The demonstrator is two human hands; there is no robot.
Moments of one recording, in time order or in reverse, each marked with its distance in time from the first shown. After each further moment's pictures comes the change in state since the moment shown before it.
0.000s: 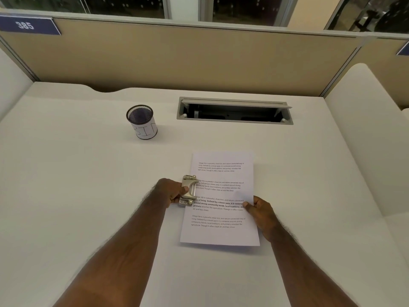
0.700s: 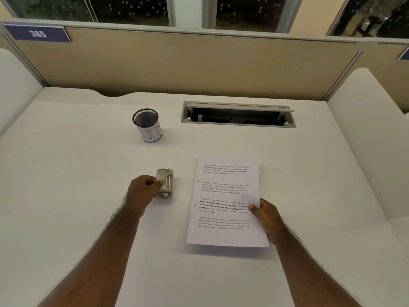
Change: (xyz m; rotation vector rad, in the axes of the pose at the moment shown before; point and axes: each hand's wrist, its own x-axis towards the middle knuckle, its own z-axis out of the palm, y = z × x) left_hand -0.015 -0.013 -0.078 0.089 0.282 0.345; right_hand -0.003 -0.003 -0.002 0.013 0.054 0.031
